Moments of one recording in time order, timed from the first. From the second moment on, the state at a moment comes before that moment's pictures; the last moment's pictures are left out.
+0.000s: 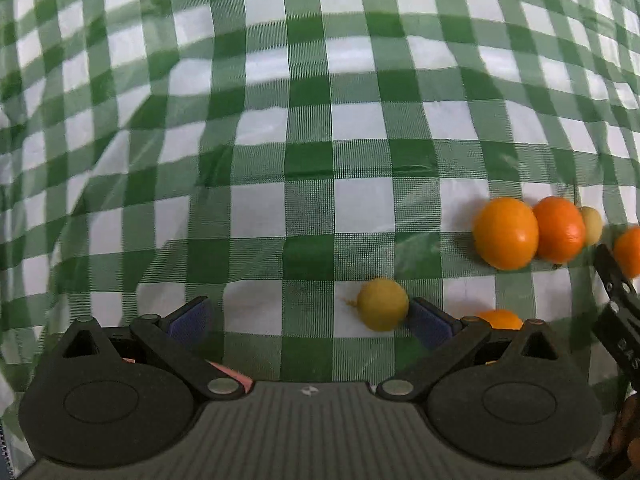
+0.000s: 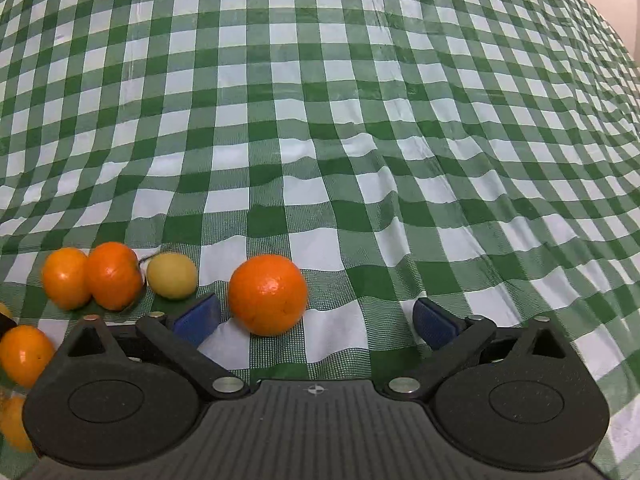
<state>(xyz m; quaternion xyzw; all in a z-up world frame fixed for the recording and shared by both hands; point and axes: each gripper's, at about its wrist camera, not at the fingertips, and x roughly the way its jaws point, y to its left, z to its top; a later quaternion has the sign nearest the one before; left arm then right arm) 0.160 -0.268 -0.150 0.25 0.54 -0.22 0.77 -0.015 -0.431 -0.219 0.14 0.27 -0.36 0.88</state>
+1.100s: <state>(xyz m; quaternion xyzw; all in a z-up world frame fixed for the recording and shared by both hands) 0.040 -0.095 0.005 0.14 0.50 -0.26 0.81 -0.163 -0.291 -0.085 0.15 0.21 -0.26 0.93</state>
